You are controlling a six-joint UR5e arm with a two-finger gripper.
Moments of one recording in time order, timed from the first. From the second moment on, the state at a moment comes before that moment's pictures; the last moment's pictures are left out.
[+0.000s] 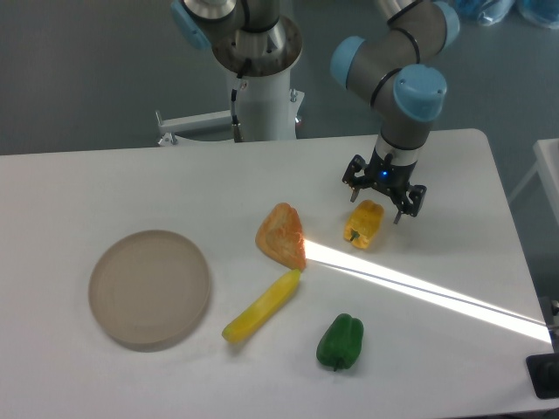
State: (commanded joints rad) arm 2.52 -1.89 -1.80 -0.96 1.43 1.26
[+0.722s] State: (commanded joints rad) arm 2.51 -1.91 -1.80 -0.93 1.43 1.26
